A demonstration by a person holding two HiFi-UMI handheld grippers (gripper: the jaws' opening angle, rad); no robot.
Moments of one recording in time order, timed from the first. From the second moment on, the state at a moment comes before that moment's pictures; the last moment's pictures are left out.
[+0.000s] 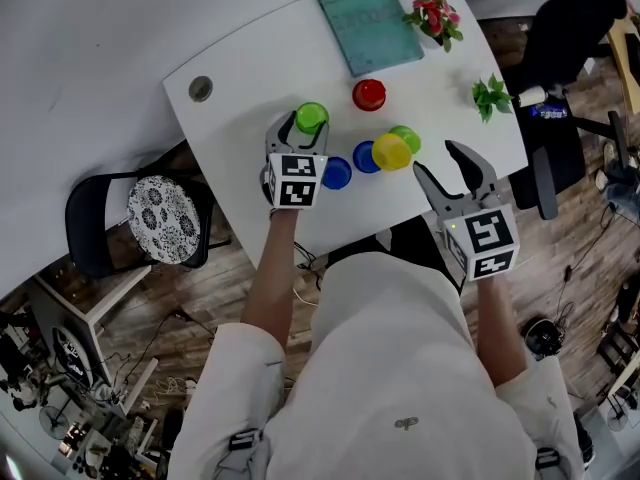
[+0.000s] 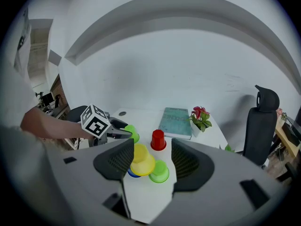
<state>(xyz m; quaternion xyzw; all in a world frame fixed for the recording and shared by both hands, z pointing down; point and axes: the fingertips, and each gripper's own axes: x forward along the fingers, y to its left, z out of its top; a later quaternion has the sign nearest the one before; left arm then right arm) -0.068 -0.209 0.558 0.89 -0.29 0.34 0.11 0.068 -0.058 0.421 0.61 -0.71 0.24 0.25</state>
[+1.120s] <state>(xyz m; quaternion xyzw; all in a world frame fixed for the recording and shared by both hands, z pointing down) -0.085 -0.180 0.459 0.91 -0.33 0.25 0.10 0.055 -0.049 0.401 0.60 -0.75 0.20 0.21</state>
